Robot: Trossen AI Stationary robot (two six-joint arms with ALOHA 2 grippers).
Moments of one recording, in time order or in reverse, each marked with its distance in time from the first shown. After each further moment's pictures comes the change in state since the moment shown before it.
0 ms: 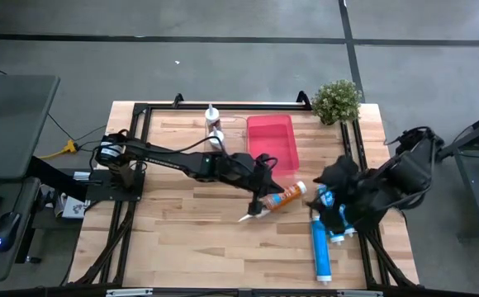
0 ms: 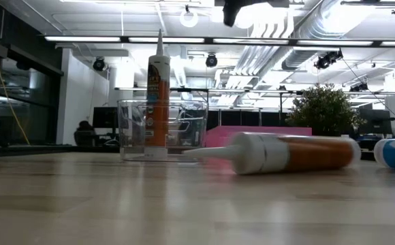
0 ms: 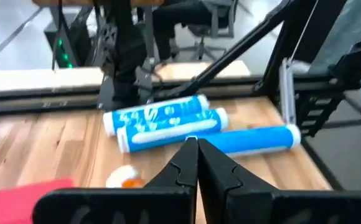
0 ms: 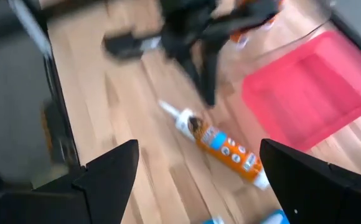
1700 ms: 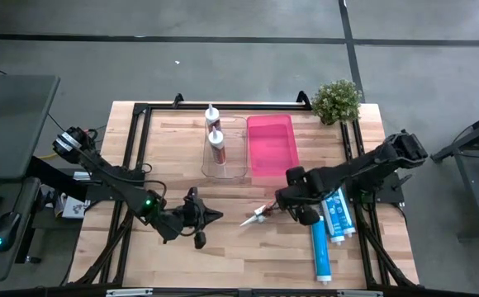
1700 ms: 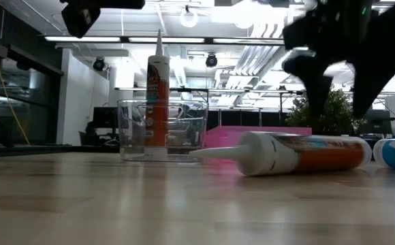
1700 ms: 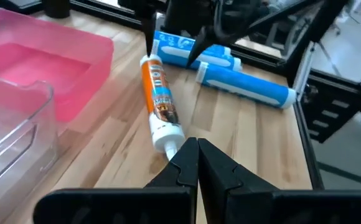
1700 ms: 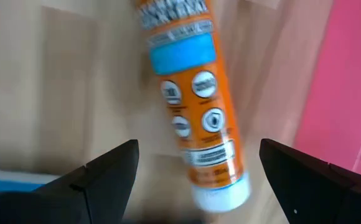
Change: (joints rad) left arm -0.526 -0.411 -0.660 0.097 -0.780 -0.605; right arm -0.415 0.073 -0.856 0.579 -0.474 -0.980
